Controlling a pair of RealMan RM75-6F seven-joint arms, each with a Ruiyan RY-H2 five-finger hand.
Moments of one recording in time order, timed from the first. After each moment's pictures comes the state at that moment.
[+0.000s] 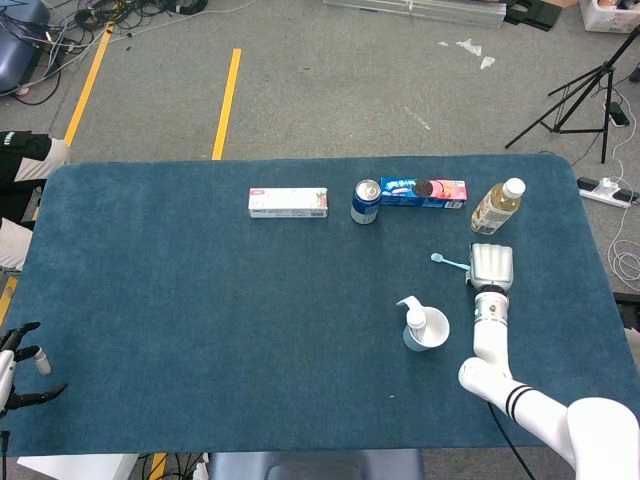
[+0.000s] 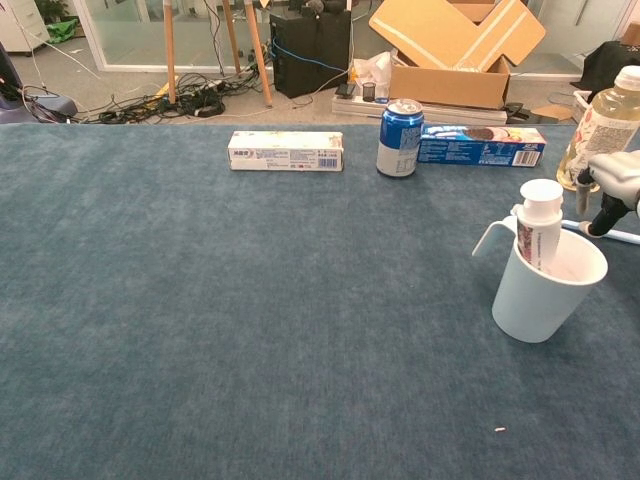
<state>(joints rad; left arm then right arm) -0.08 -0.95 -0.03 -1.75 1.28 1.28 -0.09 0.69 -1.76 0.31 -0.89 -0.65 0.97 -0.75</state>
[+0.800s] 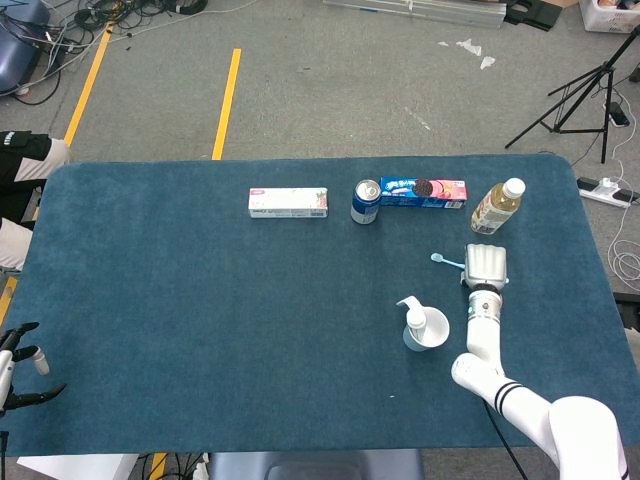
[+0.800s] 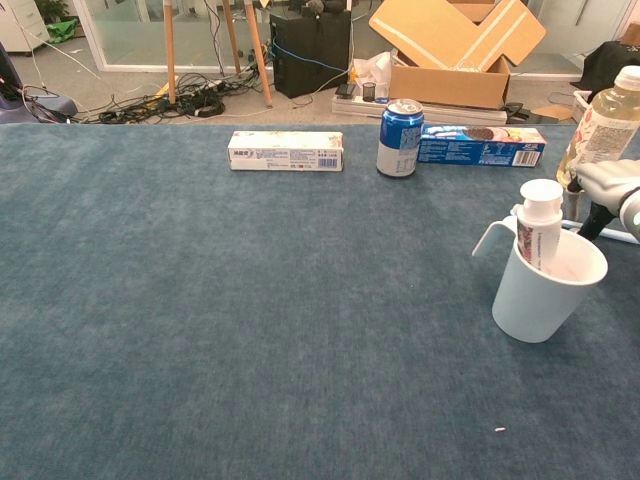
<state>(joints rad) -0.08 -0.95 -0.03 -1.75 1.28 1.28 -0.09 0.71 -1.83 0.33 -0.78 -0.65 0.91 -0.75</state>
